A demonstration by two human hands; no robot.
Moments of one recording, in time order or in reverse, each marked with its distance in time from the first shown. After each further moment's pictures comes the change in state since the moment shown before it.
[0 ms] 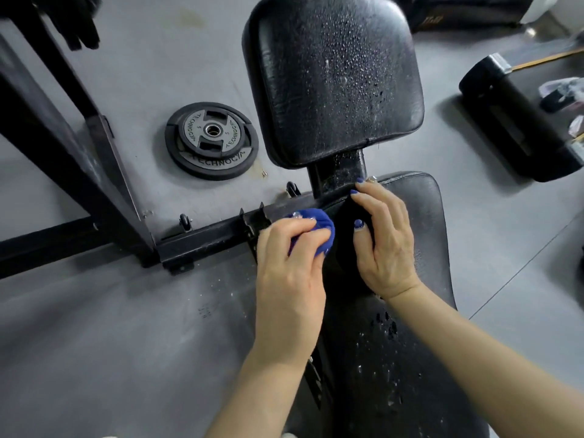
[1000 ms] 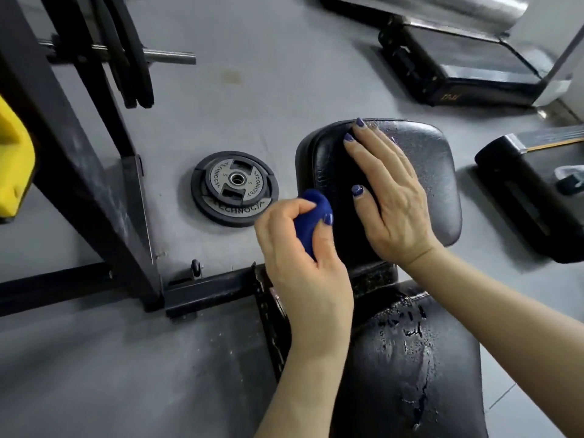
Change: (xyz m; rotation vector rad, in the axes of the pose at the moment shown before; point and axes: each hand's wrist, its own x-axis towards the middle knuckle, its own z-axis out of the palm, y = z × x) left_hand 0.138 0.005 0.010 -0.405 0.462 -0.393; right_hand 0.200 -0.007 0.022 -0.032 -0.099 -0.308
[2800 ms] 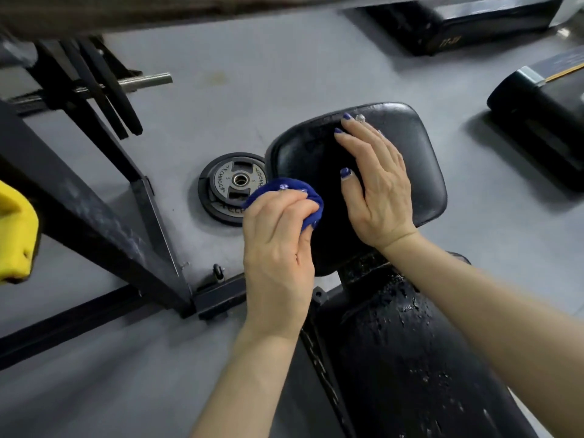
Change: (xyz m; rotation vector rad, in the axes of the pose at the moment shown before) left_hand 0.033 0.002 -0.015 0.446 -0.386 0.624; right_hand -0.009 0.003 0.001 0.026 0.201 0.254
